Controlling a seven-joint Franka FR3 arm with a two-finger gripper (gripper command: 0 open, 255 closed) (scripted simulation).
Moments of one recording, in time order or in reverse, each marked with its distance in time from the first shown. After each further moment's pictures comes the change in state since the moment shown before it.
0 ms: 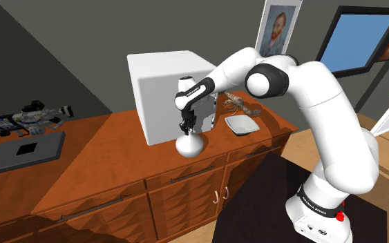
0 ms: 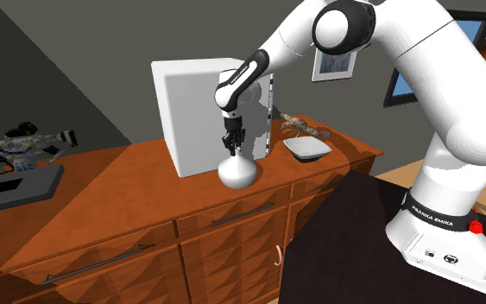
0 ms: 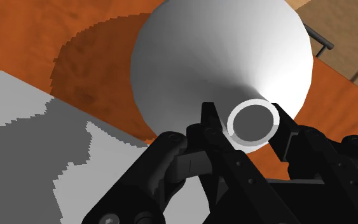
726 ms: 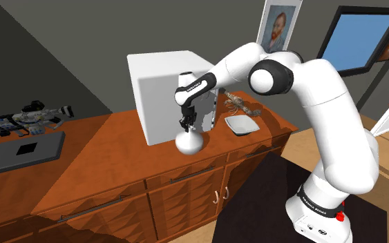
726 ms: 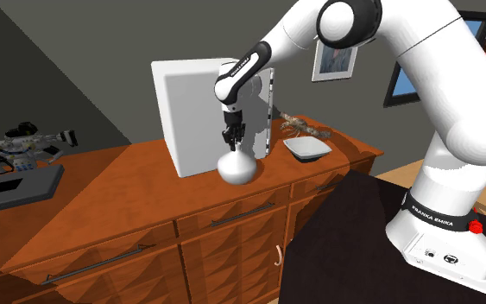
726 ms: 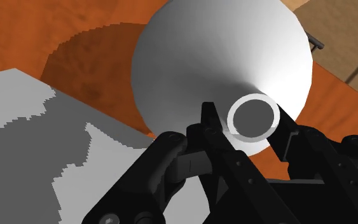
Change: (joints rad) arm 0.002 -0.047 -0.003 -0.010 -0.003 -0.037 0.001
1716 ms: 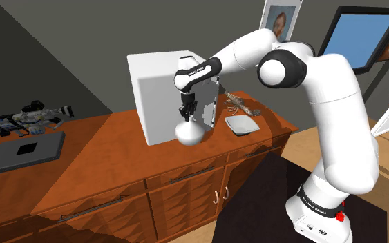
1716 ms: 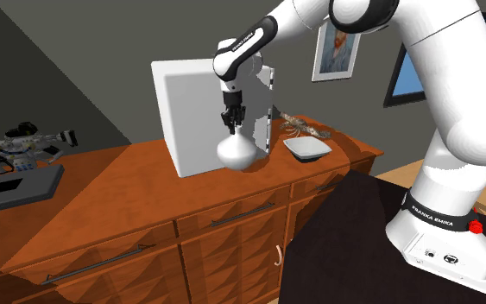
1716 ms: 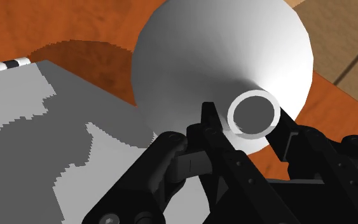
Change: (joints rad) arm 0.003 -0.114 -0.007 0.024 -0.009 -0.138 0.004
